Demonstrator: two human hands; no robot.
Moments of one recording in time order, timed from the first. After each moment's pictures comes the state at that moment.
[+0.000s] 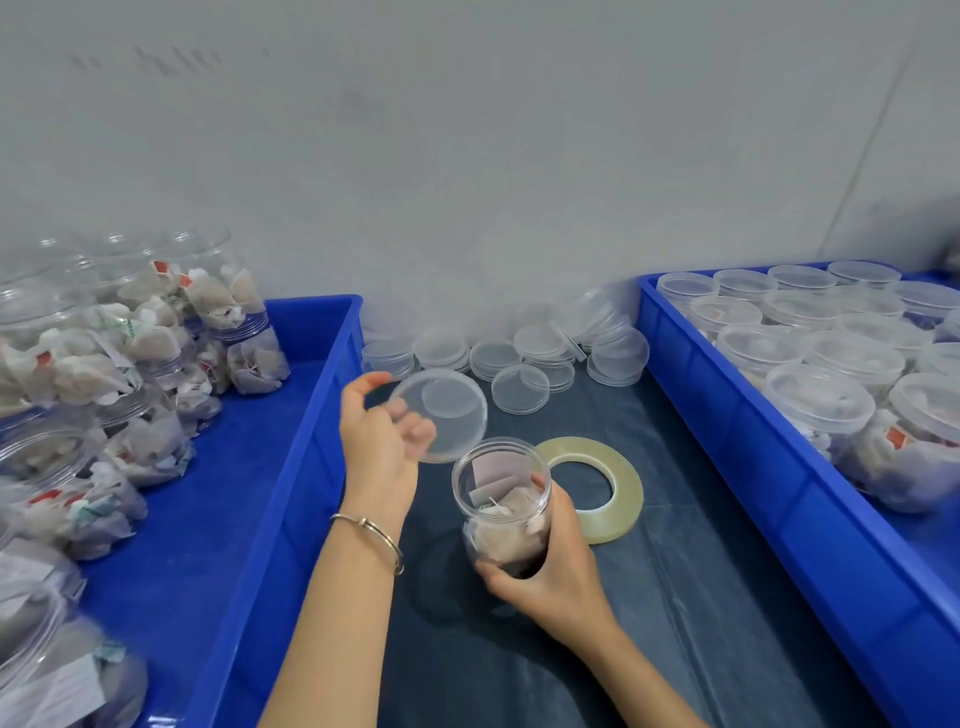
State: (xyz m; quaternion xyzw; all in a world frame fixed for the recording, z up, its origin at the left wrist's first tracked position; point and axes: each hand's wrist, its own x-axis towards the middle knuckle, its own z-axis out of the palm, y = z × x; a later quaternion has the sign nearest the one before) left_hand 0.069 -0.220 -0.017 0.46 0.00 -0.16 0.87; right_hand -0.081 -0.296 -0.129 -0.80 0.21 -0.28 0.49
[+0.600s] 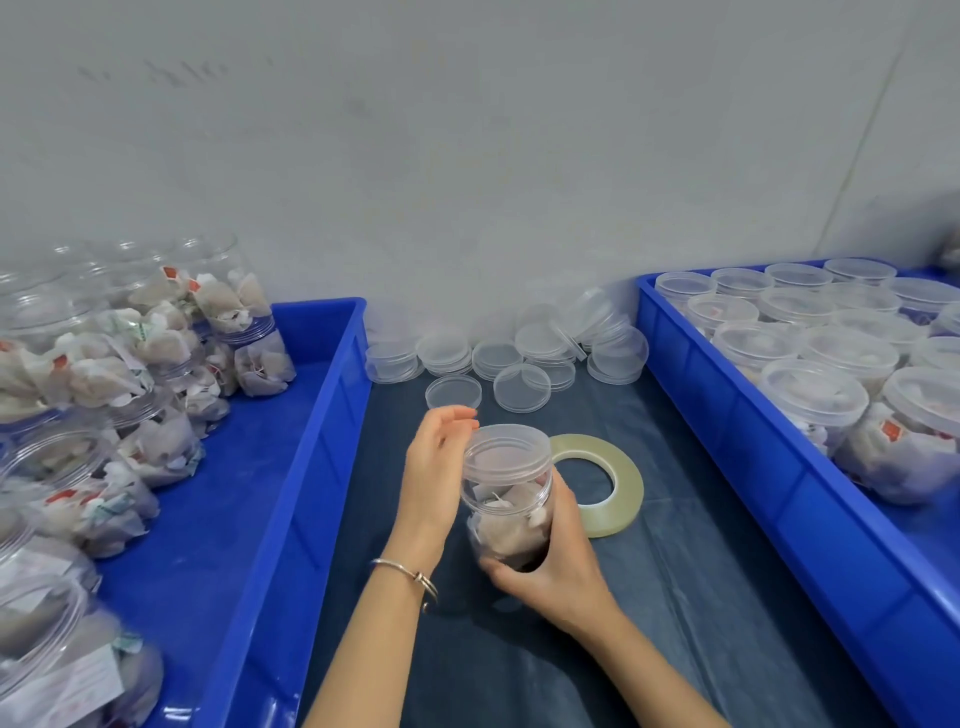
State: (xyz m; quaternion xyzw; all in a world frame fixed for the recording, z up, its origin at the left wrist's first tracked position) left_hand 0.022 -0.213 -0.037 0.70 -0.24 -0.15 0.66; right_hand -0.083 -0.301 -0.129 -0.79 0.16 -0.26 0.53
